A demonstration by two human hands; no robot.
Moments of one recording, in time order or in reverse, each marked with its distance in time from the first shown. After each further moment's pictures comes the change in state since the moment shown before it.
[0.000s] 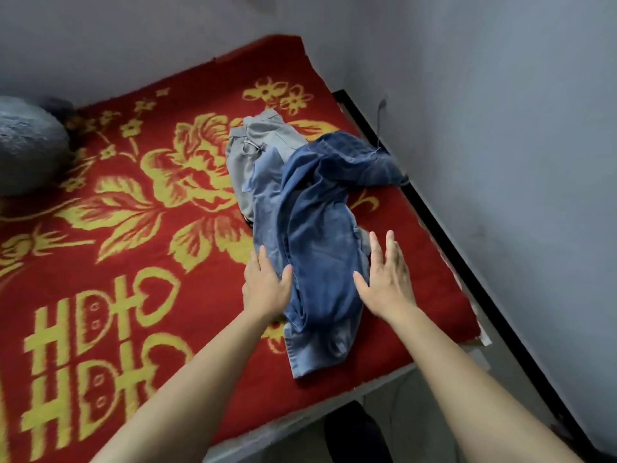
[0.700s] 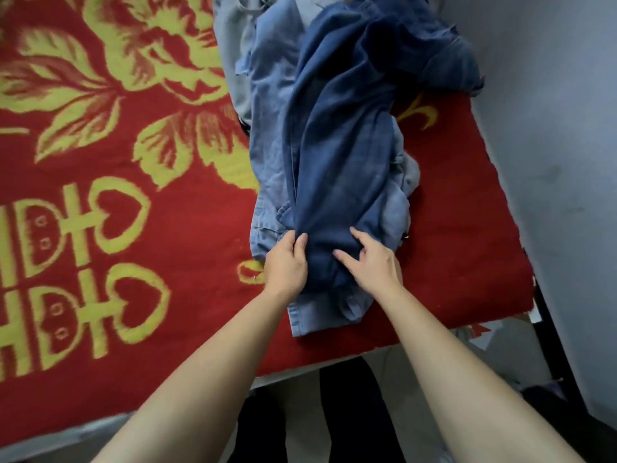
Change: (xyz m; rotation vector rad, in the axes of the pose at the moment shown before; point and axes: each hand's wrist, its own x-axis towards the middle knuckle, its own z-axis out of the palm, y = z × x) left_hand 0.054 -0.064 0.153 -0.391 -0.058 -0.183; right_hand 0.040 0.029 0.190 0.305 -0.365 0.209
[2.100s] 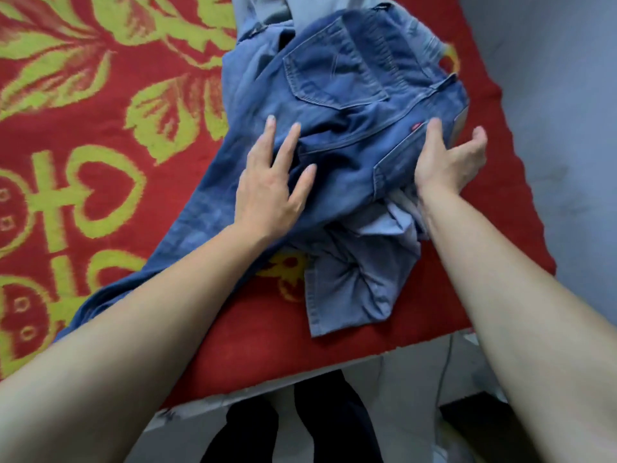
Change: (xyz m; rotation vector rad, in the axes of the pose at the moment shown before) left_hand 0.083 0.002 -0.078 0.325 0.161 0.625; right_hand 0.082 -0.099 -0.066 0.446 0.784 0.271
